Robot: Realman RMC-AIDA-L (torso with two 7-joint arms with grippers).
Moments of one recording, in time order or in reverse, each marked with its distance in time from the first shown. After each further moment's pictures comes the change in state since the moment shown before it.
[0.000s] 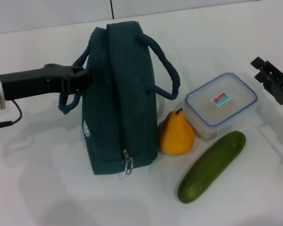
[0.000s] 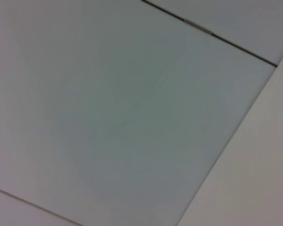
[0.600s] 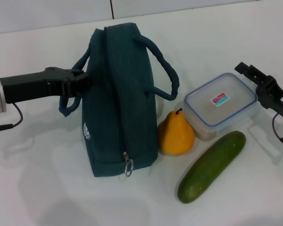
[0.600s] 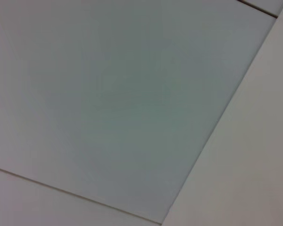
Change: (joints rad) left arm 0.002 0.000 0.000 -0.016 0.002 0.000 0.010; right arm 0.026 0.007 -0.081 -0.006 -0.001 0.028 0.093
